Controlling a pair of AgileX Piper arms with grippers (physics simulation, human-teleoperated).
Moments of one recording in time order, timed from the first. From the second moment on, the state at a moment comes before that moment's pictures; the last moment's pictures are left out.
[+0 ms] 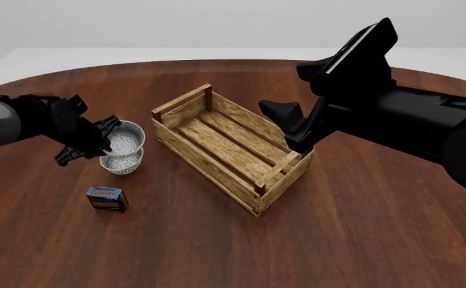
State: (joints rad) left arm 0.00 1.81 -1.22 0.51 -0.71; right arm 0.66 1.13 -1.01 0.22 -0.34
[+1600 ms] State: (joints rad) left arm -0.01 1.72 -1.23 0.56 -0.72; right arm 0.66 1.11 -1.00 0.23 -0.34
